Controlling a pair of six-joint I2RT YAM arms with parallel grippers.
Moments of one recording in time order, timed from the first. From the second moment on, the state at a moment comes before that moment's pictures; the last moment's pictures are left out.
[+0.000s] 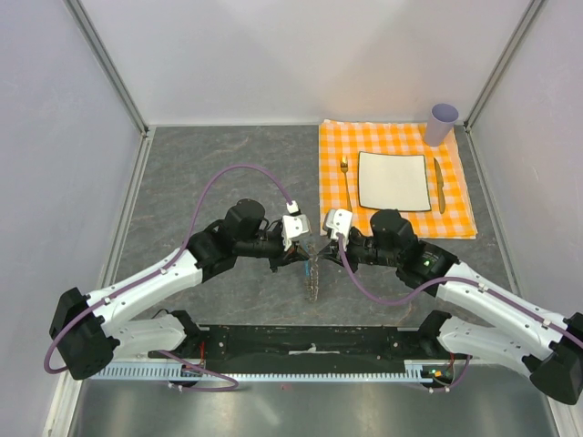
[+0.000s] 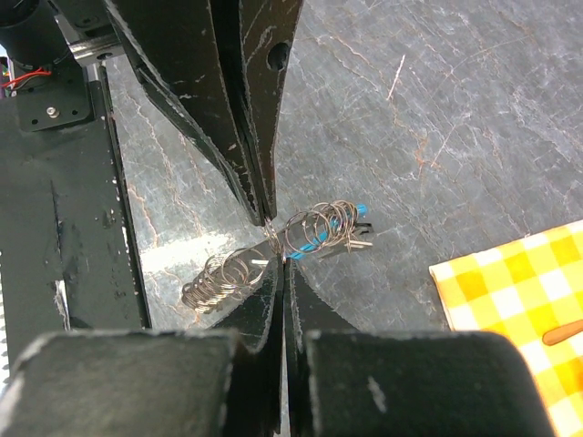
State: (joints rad) left arm -0.83 1.12 0.82 -0.20 0.52 0.24; right arm 0.83 0.95 0.74 -0.22 -0.39 -0.21
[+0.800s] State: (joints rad) left arm -0.83 1.12 0.82 -0.20 0.52 0.23; right arm 0.83 0.94 0.74 -0.22 -0.41 -0.21
